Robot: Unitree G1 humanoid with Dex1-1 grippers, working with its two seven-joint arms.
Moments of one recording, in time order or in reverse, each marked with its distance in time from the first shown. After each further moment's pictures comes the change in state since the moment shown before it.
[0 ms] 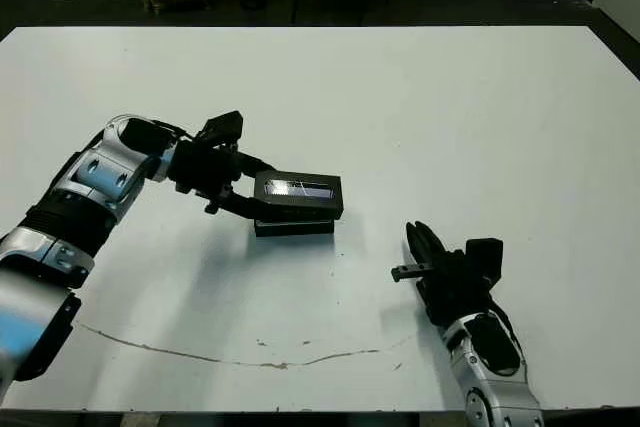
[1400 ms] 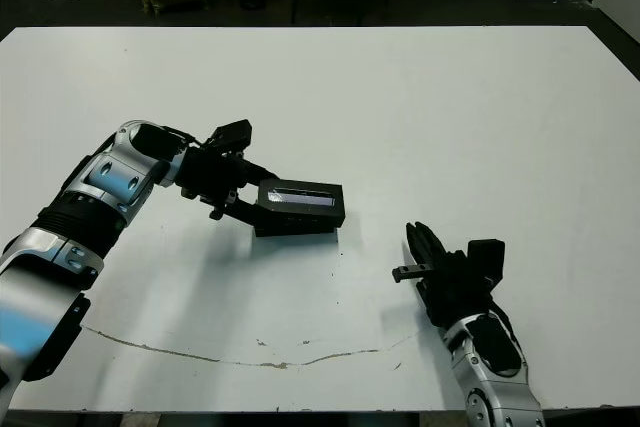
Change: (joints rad) left arm 0.002 -0.025 -0.006 0.035 0.054 0.022 0.007; right arm 0.000 0.003 -0.009 0.007 0.016 -0.006 0.007
